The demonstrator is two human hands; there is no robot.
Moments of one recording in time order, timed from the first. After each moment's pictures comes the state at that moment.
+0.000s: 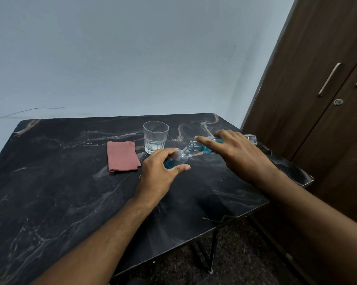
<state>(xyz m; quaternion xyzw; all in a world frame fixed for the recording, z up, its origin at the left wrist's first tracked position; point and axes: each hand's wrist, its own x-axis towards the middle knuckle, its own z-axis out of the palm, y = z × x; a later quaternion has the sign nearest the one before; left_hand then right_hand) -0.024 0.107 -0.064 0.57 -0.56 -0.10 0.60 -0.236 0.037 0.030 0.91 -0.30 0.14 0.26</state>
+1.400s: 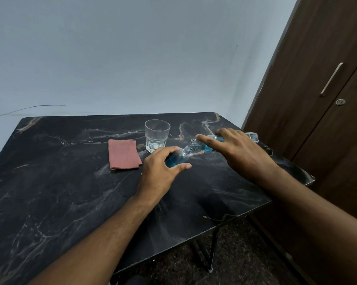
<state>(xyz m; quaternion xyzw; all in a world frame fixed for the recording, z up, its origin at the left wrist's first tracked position) -0.023 0.106 -0.065 0.57 -0.55 -0.10 0.60 -0.234 0.037 0.032 0.91 -0.29 0.13 0.27</state>
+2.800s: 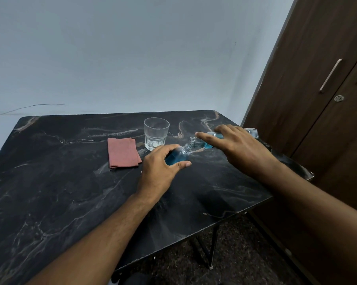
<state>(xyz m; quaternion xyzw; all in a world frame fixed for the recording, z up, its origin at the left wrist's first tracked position) -0.025 0.108 -0.063 0.57 -0.55 -0.09 0.60 -0.236 0.034 0.034 0.91 -0.29 0.11 0.28</state>
